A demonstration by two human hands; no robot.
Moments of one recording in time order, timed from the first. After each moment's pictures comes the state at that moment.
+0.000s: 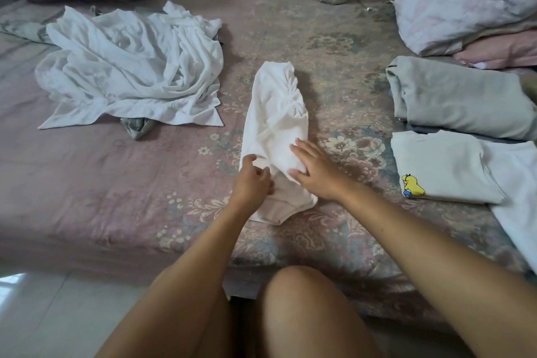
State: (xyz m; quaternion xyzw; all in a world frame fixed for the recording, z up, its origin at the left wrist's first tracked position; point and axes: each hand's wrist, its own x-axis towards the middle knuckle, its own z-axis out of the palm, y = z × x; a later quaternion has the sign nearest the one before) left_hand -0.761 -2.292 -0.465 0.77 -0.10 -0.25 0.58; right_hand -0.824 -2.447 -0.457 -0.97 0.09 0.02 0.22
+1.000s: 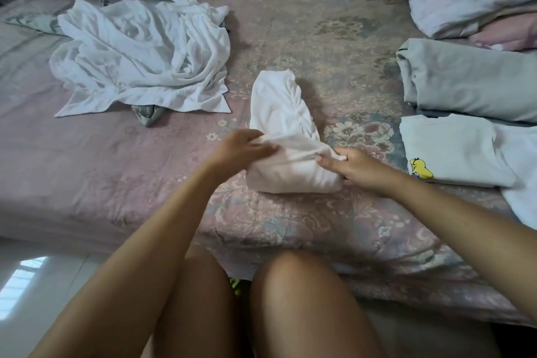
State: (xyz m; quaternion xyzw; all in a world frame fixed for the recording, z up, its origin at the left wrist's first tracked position) left_hand -0.735 -2.251 -0.411 0.78 -0.29 -0.25 0.49; right_hand -0.883 -2.448 -0.412 -0.83 0.17 0.06 0.53
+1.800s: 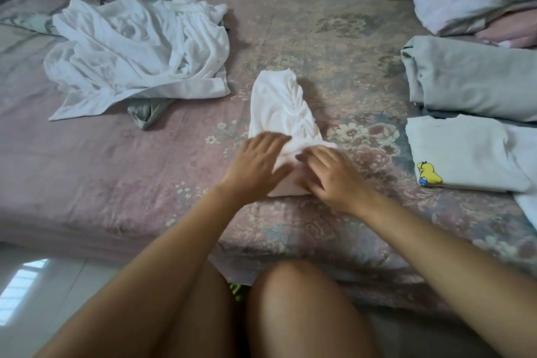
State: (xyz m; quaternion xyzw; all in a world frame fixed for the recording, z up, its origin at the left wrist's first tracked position) left_hand -0.739 -2.270 -0.463 0.82 -0.52 0.12 0.20; right_hand -0.855 -2.437 -0.474 -0.98 -0.03 -0.19 0.05
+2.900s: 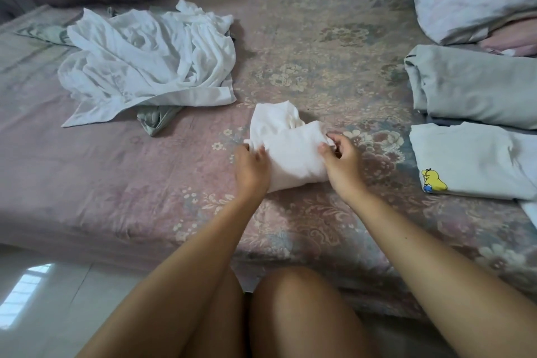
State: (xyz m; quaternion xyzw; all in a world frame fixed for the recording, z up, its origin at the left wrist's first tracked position) left_hand -0.749 -2.287 -0.453 0.82 -0.03 -0.09 0.56; right_hand -0.828 -2.428 -0.465 -0.74 0.32 -0.23 0.54
